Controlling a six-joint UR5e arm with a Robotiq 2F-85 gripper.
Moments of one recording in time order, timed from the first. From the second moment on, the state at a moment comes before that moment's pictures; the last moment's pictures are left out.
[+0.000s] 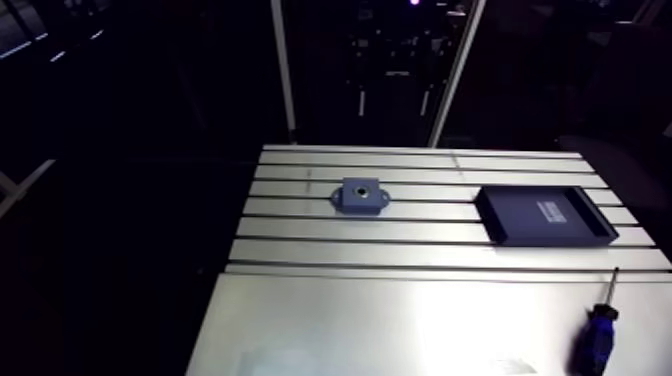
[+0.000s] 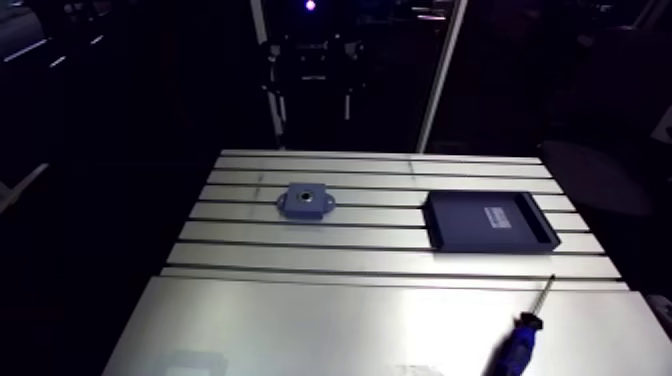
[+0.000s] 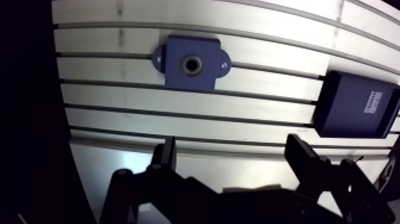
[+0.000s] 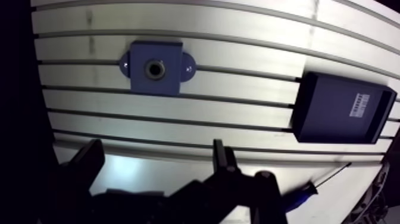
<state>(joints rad) 0.00 -1.23 1.49 -1.67 -1.57 -1.67</state>
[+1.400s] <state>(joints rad) -0.09 -1.55 1.52 -1.58 -1.61 -1.69</state>
